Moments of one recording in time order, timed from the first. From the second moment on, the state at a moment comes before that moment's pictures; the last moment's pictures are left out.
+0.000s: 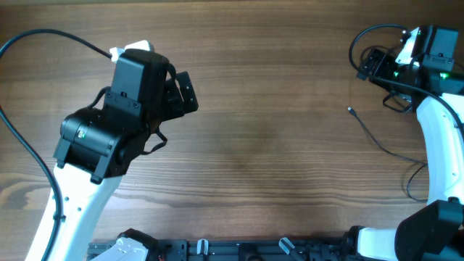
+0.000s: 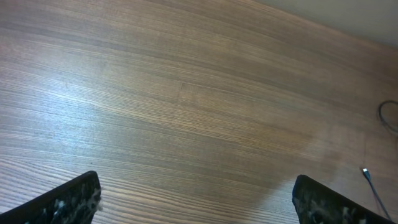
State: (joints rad) left arm -0.42 1.26 1.55 -1.17 -0.24 -0.58; right arm -0.20 1.54 1.33 -0.75 -0.10 0.25
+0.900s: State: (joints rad) left arm -0.38 0.71 0.68 -0.17 -0.23 -0.44; right arm -0.20 1.54 1.33 -0.75 -0.11 0.25
